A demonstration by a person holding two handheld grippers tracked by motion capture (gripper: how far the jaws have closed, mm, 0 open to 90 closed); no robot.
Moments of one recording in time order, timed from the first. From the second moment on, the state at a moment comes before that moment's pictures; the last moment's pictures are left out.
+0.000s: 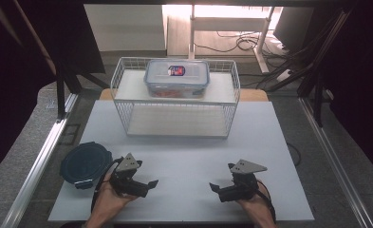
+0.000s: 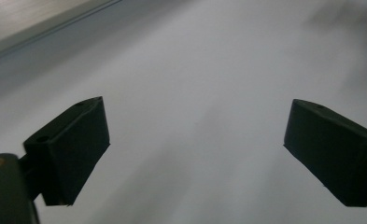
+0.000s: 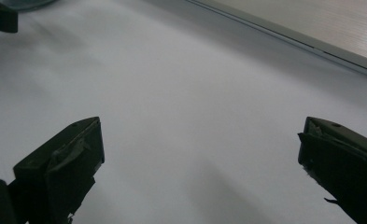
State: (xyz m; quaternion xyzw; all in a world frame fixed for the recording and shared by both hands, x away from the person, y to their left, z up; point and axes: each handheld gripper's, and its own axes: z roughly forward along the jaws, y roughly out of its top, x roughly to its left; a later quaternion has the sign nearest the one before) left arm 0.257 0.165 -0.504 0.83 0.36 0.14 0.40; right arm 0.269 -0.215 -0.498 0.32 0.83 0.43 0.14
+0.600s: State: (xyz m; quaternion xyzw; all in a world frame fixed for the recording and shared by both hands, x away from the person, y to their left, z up) left arm 0.285 0.288 -0.473 0.73 0.53 0.19 0.38; right arm 0.268 -0.209 -0.502 0.32 0.84 0.41 0.14
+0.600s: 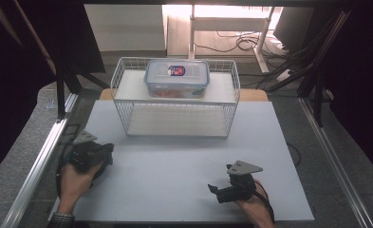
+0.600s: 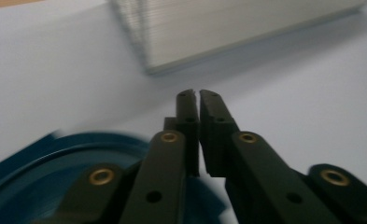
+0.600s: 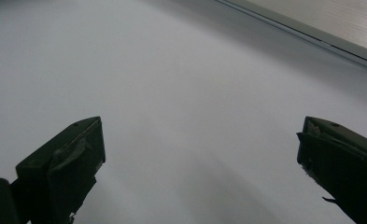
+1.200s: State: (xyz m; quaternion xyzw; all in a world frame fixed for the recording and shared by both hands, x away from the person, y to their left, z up) left arm 0.272 0.390 -0.509 0.64 0.65 0.23 0.34; right arm 0.269 -0.207 -0.504 0.32 0.85 0.39 0.15
